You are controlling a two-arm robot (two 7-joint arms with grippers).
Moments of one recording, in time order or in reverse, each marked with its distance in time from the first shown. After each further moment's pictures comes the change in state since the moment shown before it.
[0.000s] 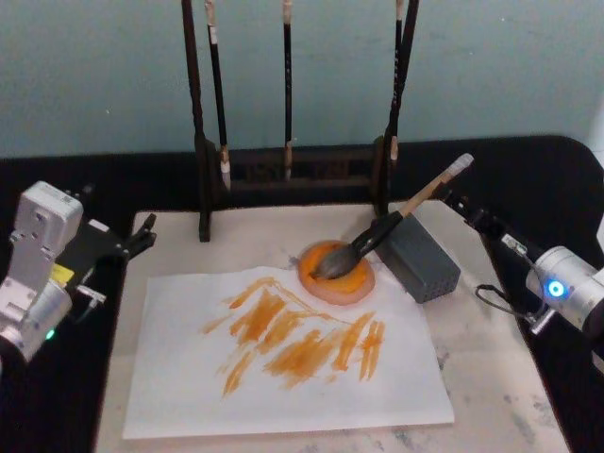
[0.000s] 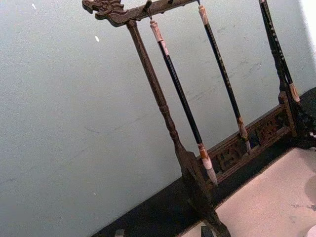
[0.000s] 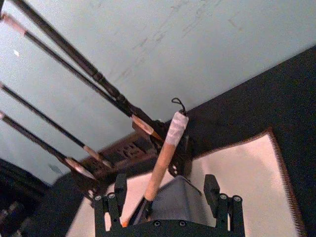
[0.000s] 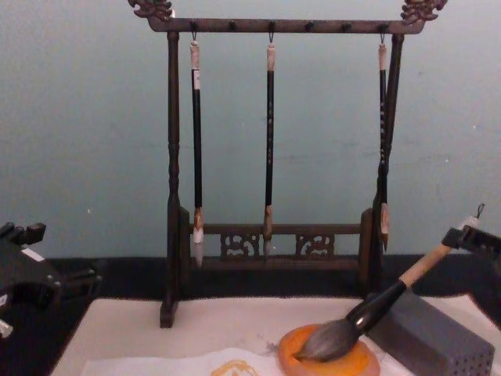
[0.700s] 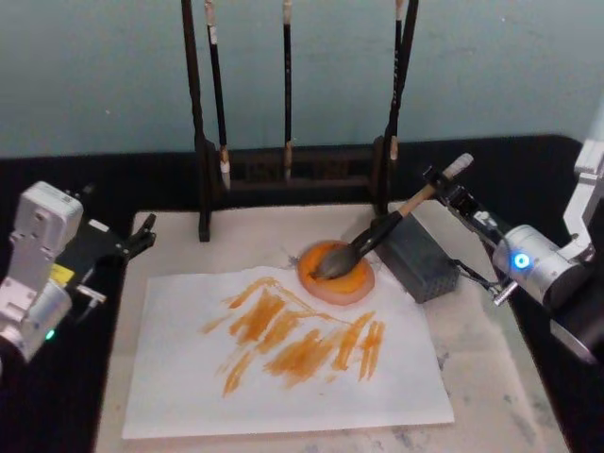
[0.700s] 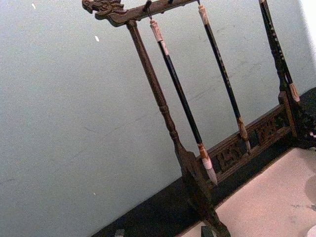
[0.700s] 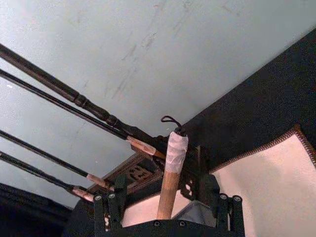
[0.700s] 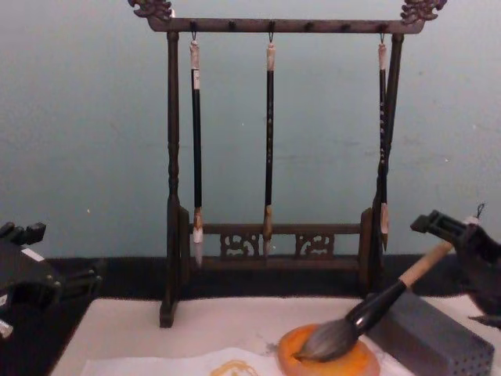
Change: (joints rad) left arm 0.000 0.000 0.000 0.000 0.000 0.000 0.000; right arm 0.144 -0.083 -0.030 0.195 0.109 -0.002 -0.007
